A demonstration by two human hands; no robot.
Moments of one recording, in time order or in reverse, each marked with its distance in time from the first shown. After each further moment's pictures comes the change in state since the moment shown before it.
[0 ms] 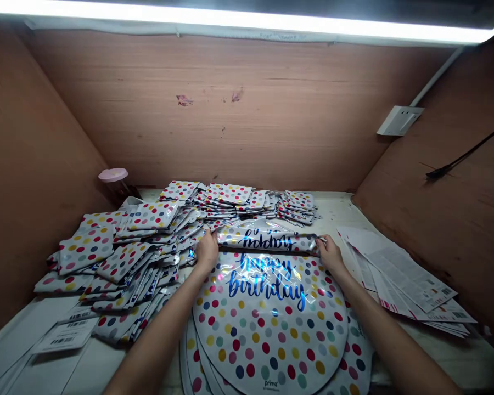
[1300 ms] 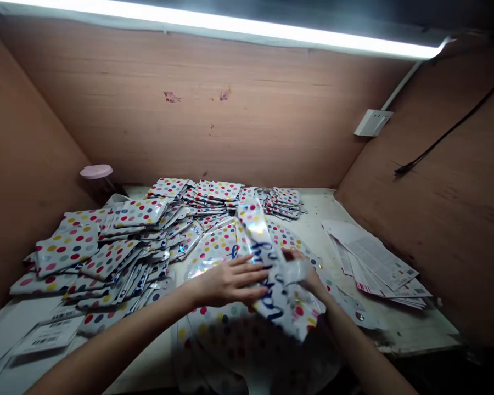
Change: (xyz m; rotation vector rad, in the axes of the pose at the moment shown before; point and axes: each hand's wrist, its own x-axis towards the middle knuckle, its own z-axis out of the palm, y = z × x) left_hand -0.104 0.055 -0.076 -0.125 0.063 1.674; right_hand -0.100 -0.064 0.008 0.470 -0.274 -0.201
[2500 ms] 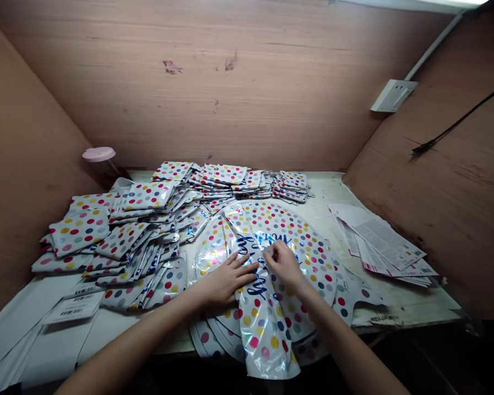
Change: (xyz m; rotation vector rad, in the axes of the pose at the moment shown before) left_hand -0.061 0.031 0.063 -0.155 -0.355 -0.377; right_hand -0.020 -0.058 0.061 -0.321 0.024 0.032
